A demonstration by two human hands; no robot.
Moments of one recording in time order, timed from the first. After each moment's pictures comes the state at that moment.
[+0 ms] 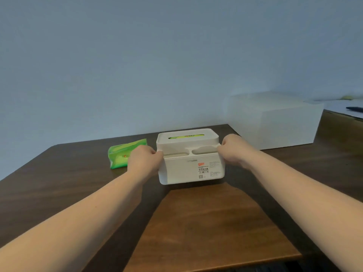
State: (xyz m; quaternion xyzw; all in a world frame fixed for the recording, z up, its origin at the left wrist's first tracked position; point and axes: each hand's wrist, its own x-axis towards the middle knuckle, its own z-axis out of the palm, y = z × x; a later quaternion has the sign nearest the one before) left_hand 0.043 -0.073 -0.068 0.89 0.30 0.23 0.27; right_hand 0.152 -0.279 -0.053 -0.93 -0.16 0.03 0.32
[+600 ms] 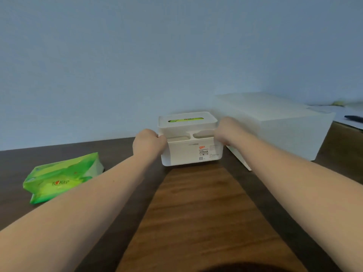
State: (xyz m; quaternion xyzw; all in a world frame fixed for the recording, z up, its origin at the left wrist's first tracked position) left_hand 0.261 -0.065 -0.085 0.89 0.25 0.24 0.29; right_hand 0.336 -0.253 -0.041 -0.98 -0.12 -0.02 0.13
